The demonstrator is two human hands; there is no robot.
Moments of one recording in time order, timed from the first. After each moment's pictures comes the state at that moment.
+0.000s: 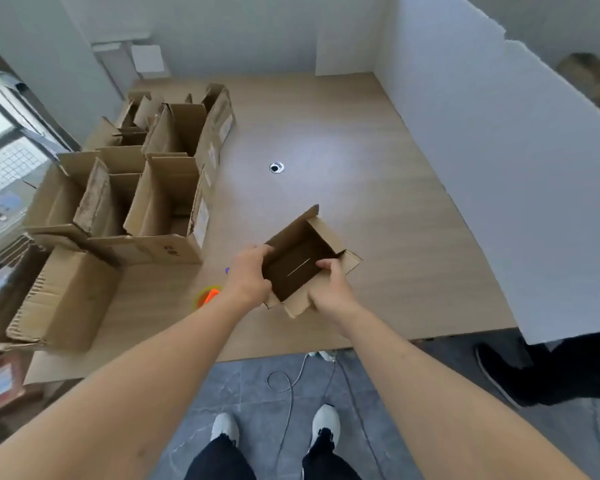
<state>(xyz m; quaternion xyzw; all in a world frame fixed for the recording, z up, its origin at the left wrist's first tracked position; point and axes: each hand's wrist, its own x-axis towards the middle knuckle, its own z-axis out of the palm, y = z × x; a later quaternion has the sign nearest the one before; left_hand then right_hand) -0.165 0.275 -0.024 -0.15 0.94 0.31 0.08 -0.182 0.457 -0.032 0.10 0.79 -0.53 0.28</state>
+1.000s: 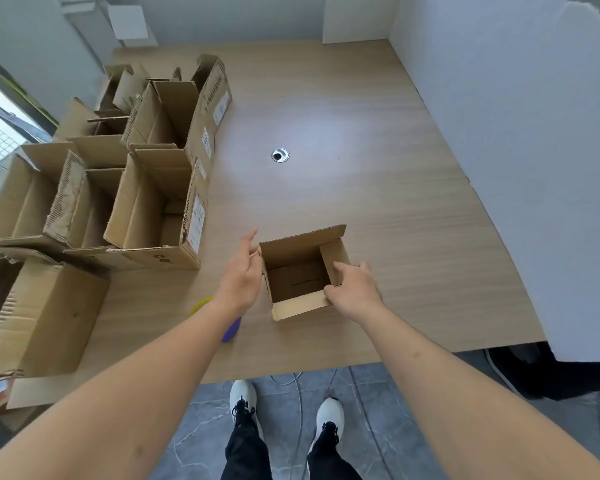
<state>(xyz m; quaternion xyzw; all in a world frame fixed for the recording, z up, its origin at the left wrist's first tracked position) -0.211 0.233 -0.091 -0.18 0.86 0.48 0.02 -0.256 0.454 -0.078 0.04 0.93 -0.26 0.27</state>
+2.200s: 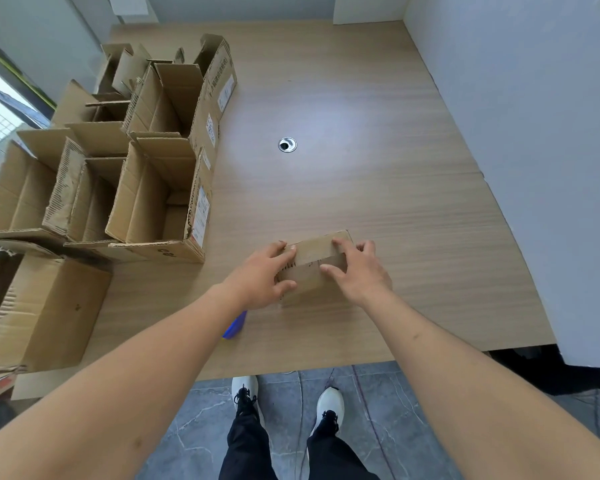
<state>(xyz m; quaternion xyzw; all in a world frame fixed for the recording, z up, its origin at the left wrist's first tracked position) -0.231 0.221 -0.106 0.02 0.94 0.26 0.21 -0.285 0.444 -0.078 -0.03 0.95 -0.19 0.24</state>
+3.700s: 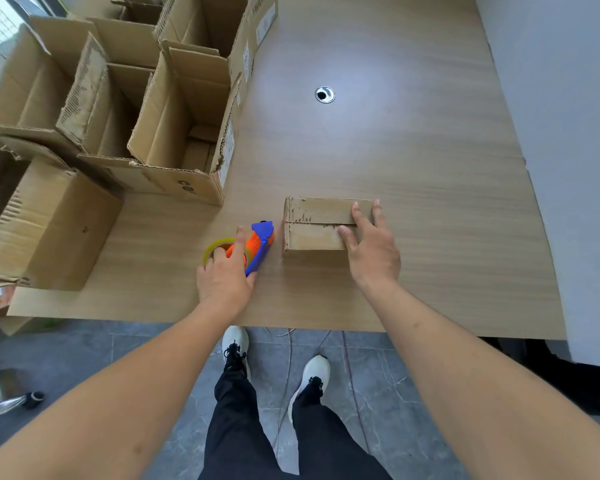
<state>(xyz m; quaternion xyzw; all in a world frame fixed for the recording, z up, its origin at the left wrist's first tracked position) -0.113 0.195 -0.168 -0.29 0.94 0.14 0.15 -0.244 0.410 -0.113 -0.03 0.97 -0.20 0.12</state>
